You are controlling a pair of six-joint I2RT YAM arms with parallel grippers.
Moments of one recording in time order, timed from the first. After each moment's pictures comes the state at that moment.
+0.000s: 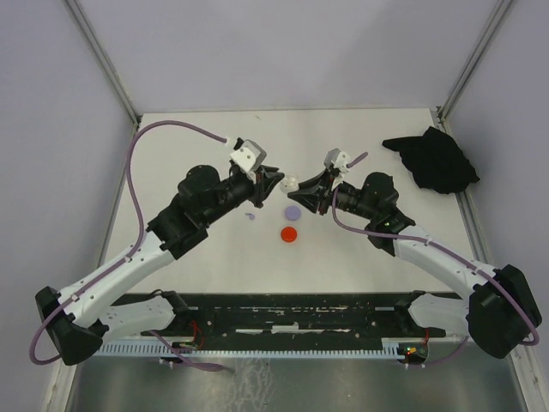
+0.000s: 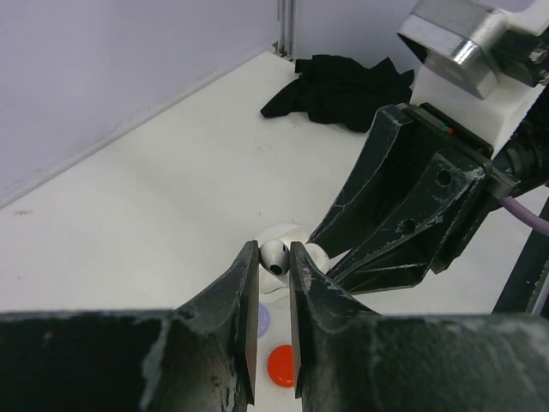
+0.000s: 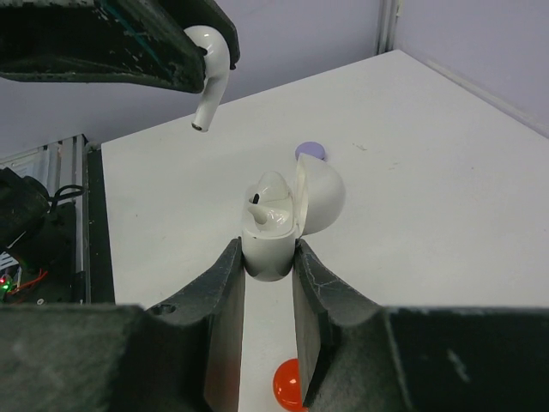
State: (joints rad) left arm -0.80 1.04 1.04 -0.05 0.03 -0.01; right arm 0.59 1.18 0.70 0.53 -0.58 0.11
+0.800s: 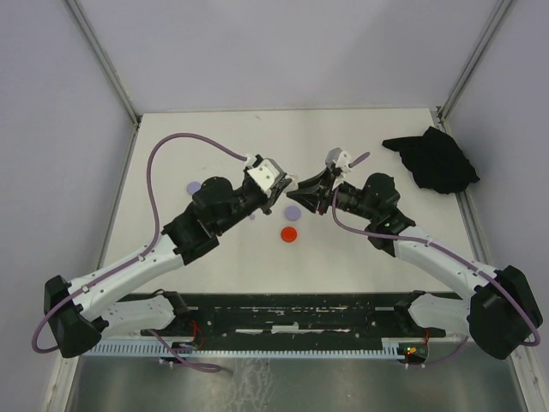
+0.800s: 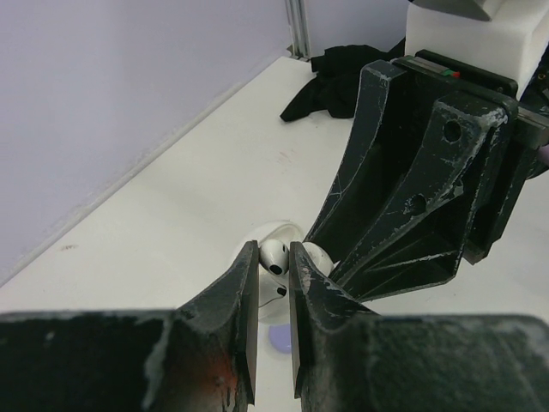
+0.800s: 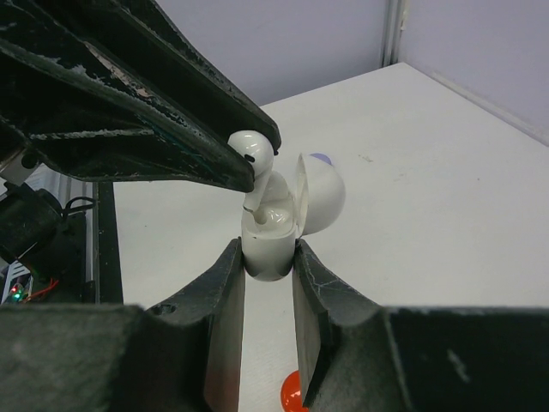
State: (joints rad) left arm -0.90 1.07 0.95 0.11 -0.05 0.20; right arm 0.60 1.18 0.70 0.57 -0.57 0.14
